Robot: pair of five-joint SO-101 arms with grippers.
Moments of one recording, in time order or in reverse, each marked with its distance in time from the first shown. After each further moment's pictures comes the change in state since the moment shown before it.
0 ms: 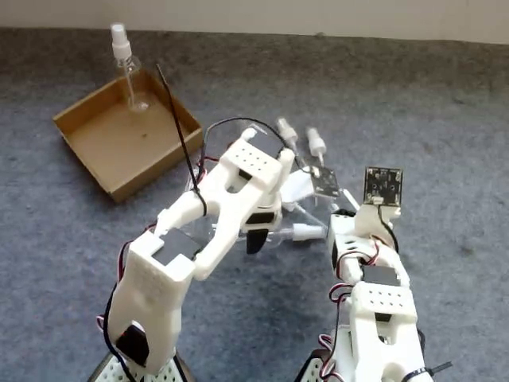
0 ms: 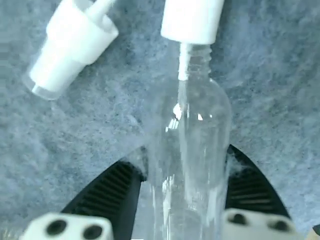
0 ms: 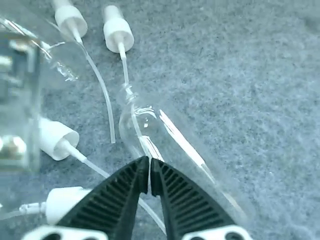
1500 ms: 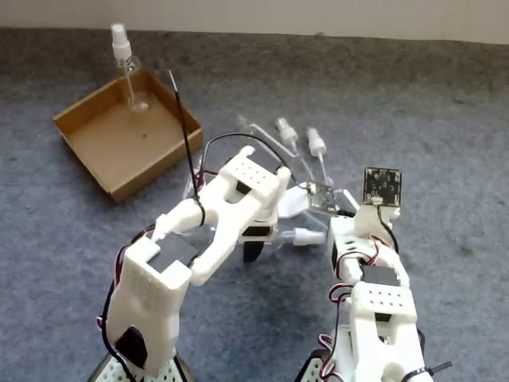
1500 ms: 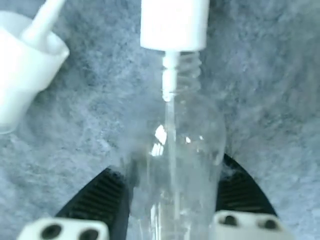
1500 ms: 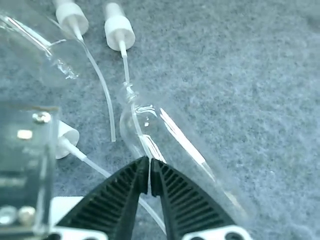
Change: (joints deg) left arm 0.5 -0.5 11.4 -10.7 -2.3; right arm 0.1 0.0 0.1 0.0 0.0
